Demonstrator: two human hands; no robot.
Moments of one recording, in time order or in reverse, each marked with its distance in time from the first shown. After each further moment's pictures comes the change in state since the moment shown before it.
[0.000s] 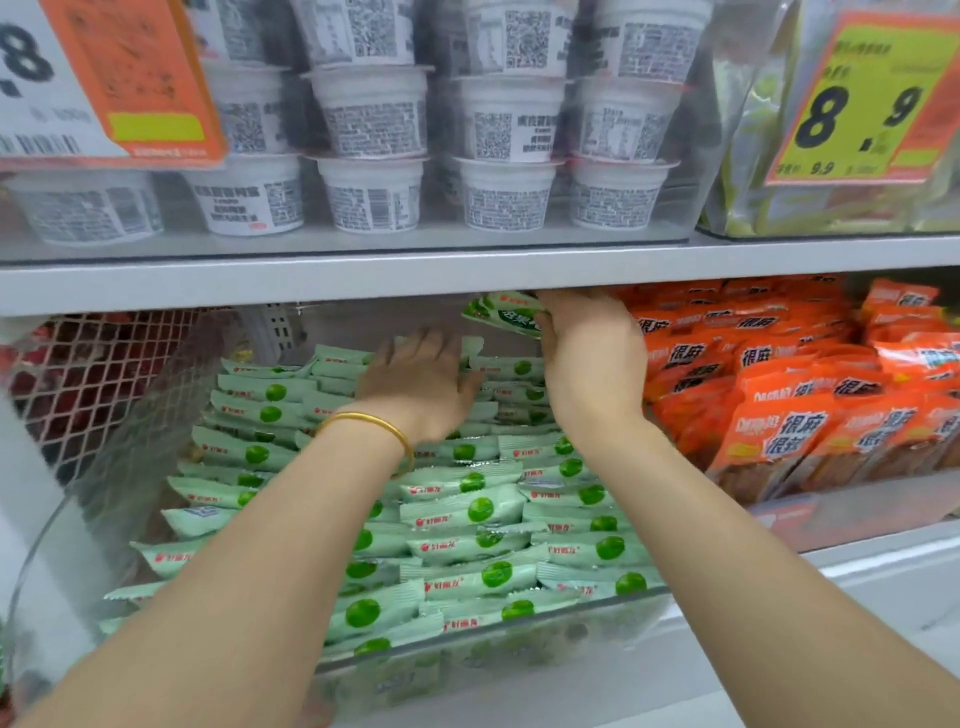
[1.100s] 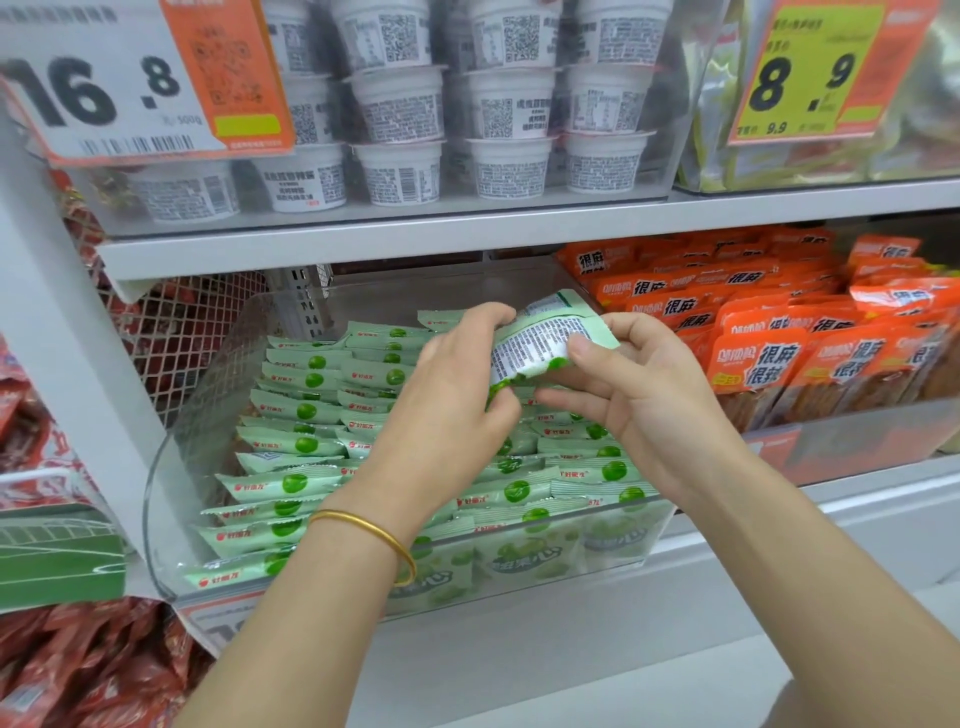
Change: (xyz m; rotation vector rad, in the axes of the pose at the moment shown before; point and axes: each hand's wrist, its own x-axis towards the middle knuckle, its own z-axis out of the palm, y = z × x) left_hand -0.114 0.029 -0.006 -0.555 0.423 0.251; right_hand -0.066 0.002 -0.070 1.494 -0.404 0.701
